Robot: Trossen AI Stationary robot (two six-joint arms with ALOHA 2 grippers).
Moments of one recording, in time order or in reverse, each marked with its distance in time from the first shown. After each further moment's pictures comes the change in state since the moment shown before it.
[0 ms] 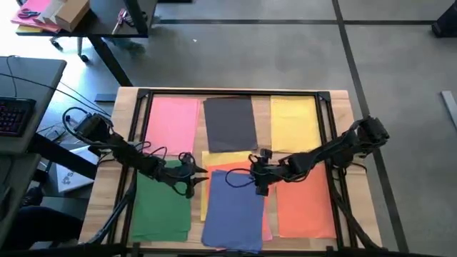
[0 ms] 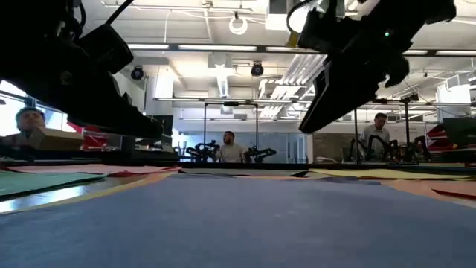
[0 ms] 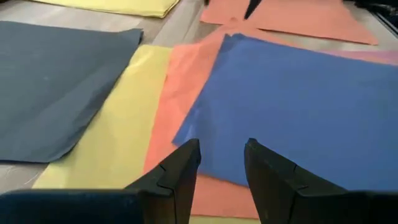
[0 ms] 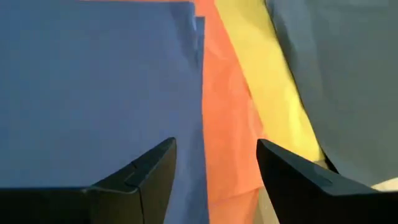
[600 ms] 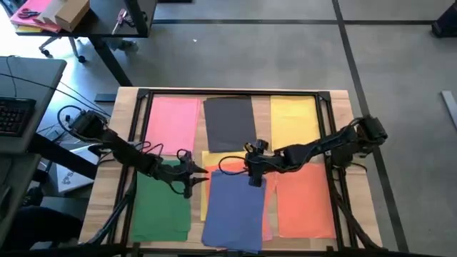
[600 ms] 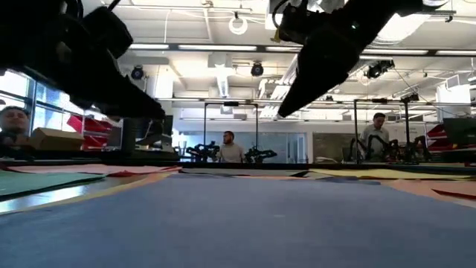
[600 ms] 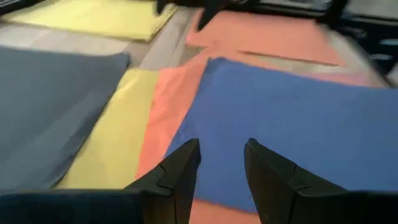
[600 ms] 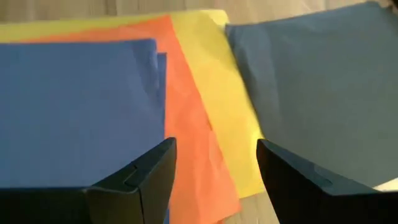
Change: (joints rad) left arm 0.014 -0.122 0.000 -0.003 0.085 0.066; right arm -0.094 -0.005 0.107 -0.055 0.004 -0.046
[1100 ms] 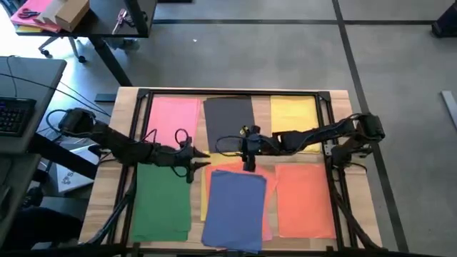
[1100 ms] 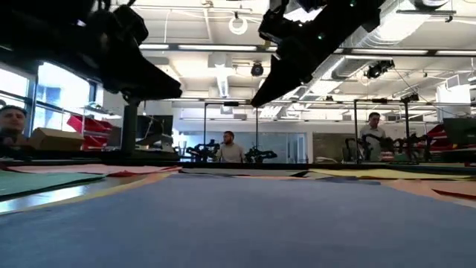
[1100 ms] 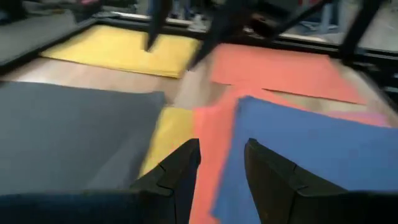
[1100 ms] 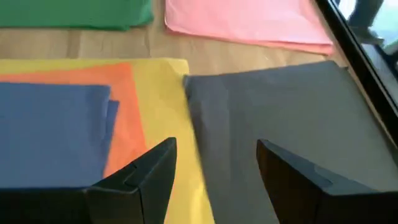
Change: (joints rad) left arm 0.248 -0.134 -0.016 -0.037 0.117 0.107; right arm -0.185 0.009 0.020 0.153 -0.164 -0.260
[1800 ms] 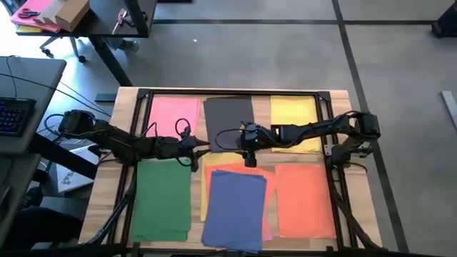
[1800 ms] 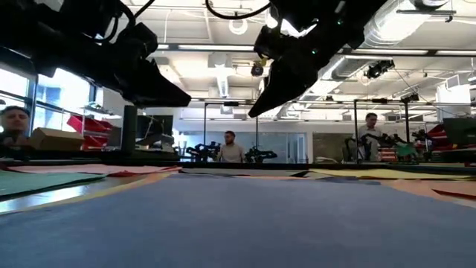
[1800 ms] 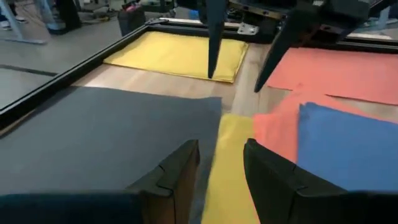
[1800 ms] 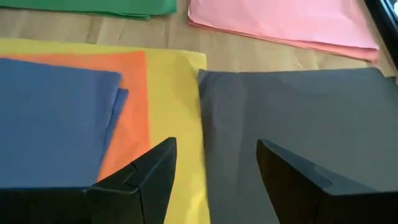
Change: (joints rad) left arm 0.120 0.006 0.000 -0.011 -0.008 0.074; right arm -0.088 0.028 -0.003 0.017 -0.150 -0.132
